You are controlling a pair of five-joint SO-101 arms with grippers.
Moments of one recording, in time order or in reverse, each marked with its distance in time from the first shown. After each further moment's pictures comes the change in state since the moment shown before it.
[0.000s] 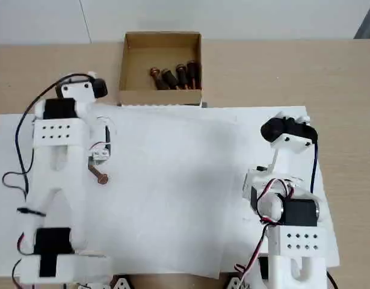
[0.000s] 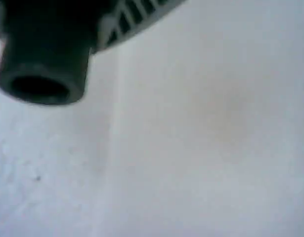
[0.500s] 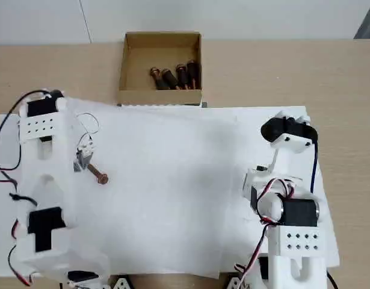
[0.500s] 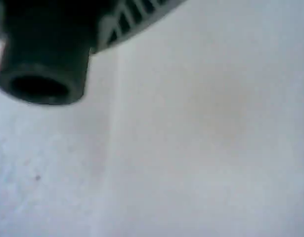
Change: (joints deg) left arm -9.3 10.1 -0.2 -5.2 19.1; right arm 0.0 0.0 0.0 0.0 0.0
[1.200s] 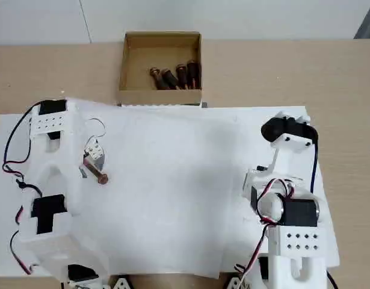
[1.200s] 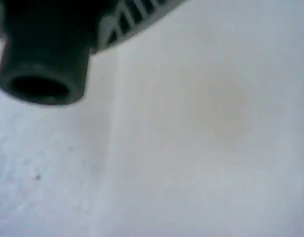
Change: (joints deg) left arm 0.9 6.6 0.0 -1.9 1.2; right arm 0.0 0.0 0.0 0.0 0.0
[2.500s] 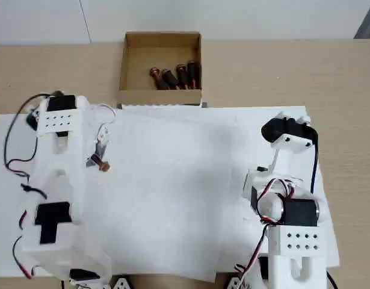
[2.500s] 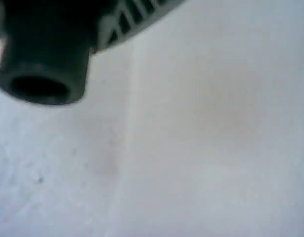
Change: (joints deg) left arm 4.7 -6.2 -1.5 -3.3 23.4; right arm 0.3 0.0 0.4 0.0 0.0
